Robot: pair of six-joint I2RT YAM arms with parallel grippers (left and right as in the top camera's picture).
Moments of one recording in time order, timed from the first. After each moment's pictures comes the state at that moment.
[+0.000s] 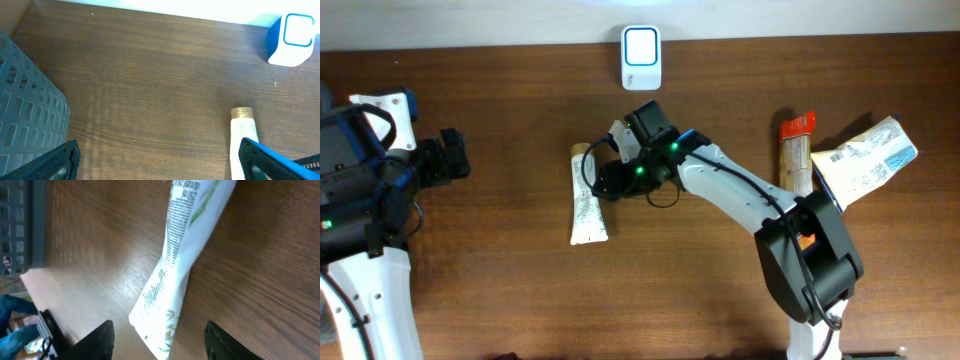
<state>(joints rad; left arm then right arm) 0.31 1.25 1.40 -0.89 0.14 0.08 0.58 2.03 1.48 -0.53 -0.58 0.34</state>
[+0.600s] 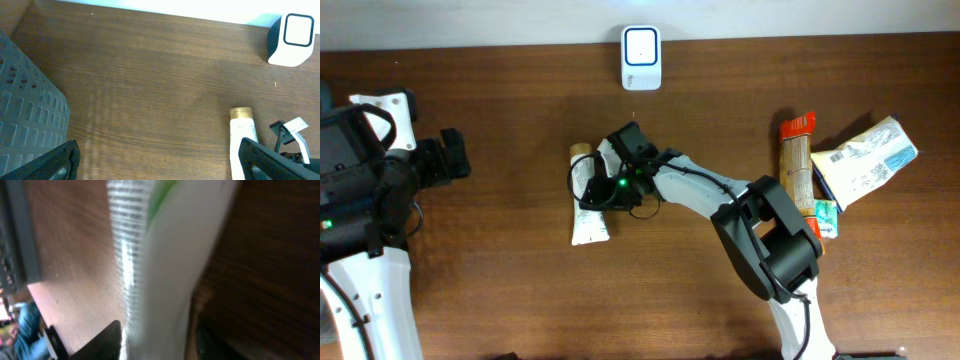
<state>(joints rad) 0.31 1.25 1.40 -0.89 0.14 0.09 0.63 2.22 1.48 -0.36 -0.64 0.52</state>
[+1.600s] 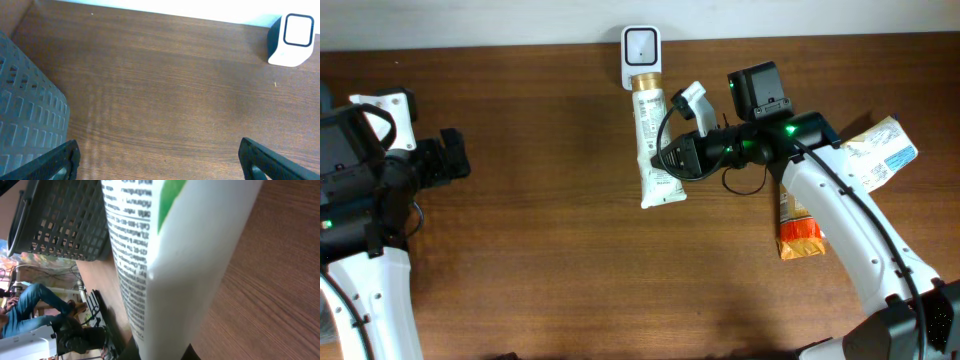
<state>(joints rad) 0.31 1.25 1.40 -0.89 0.14 0.09 0.31 1.62 1.45 -0.82 -0.84 0.04</state>
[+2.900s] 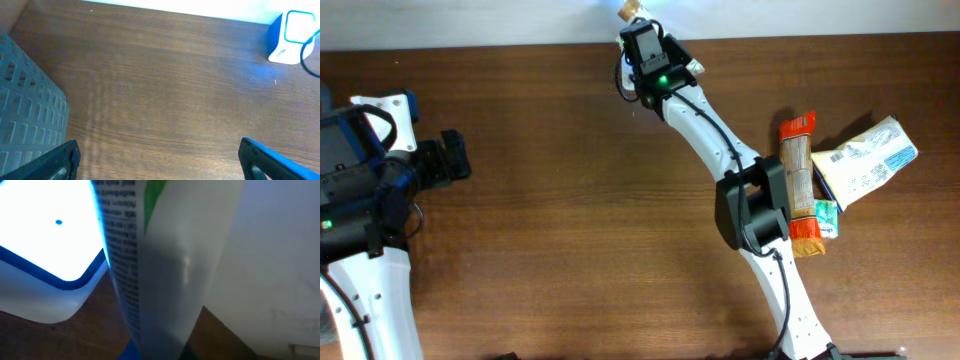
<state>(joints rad) 0.31 1.25 1.40 -0.90 0.14 0.09 0.45 2.61 2.40 -0.50 0.67 -0.56</state>
